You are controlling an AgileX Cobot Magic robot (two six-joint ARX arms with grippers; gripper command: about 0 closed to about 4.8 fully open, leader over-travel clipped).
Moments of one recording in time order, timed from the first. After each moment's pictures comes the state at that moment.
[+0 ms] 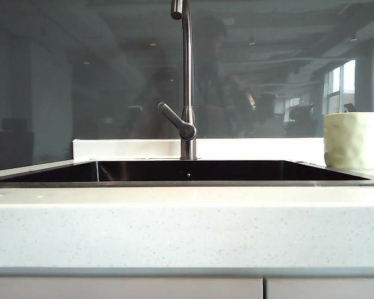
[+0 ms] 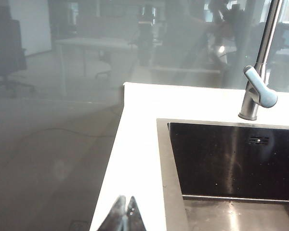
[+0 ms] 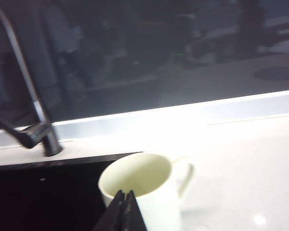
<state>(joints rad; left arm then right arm) 0.03 0.00 0.01 0.12 0.06 -0.06 -0.29 0.80 0.24 0.69 -0.34 0.22</state>
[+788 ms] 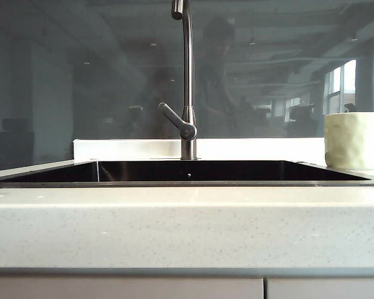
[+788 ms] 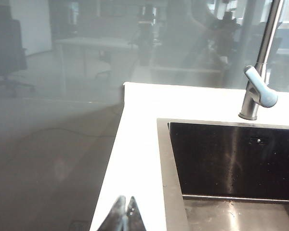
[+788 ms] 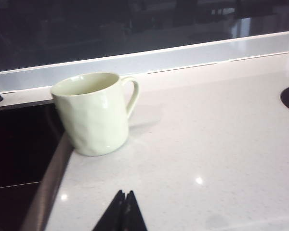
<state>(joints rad) 0.03 0.00 0.01 0.12 0.06 -0.06 -0.19 0.00 0.00 0.00 -0.04 0.11</state>
